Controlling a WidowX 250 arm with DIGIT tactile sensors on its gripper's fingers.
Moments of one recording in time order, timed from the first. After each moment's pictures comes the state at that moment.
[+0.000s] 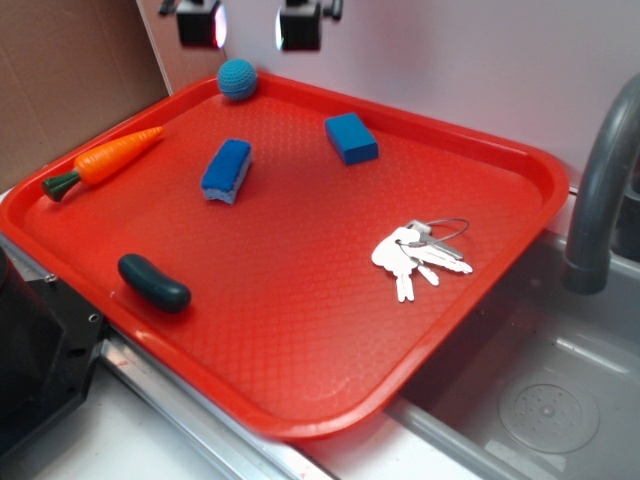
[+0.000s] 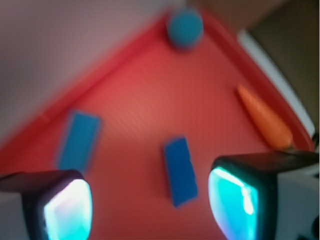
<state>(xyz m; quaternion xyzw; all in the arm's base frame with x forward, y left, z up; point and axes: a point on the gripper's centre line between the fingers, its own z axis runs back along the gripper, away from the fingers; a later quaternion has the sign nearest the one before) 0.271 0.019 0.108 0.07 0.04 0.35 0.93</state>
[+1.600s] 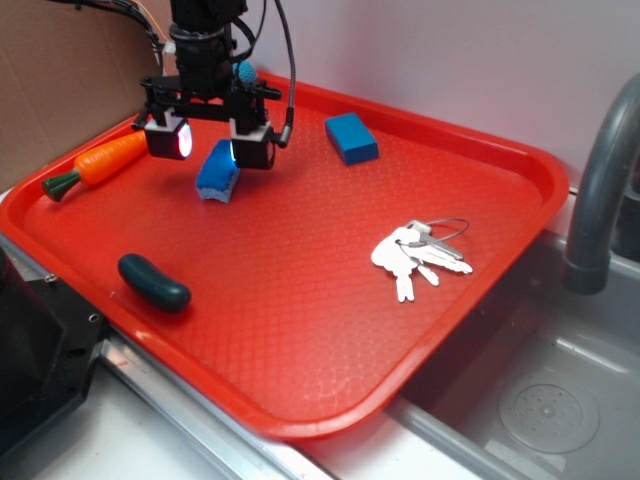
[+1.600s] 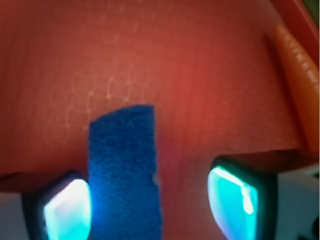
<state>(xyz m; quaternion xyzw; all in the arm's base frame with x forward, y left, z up) 0.241 0.045 0.032 0.06 0.04 0.29 0.95</state>
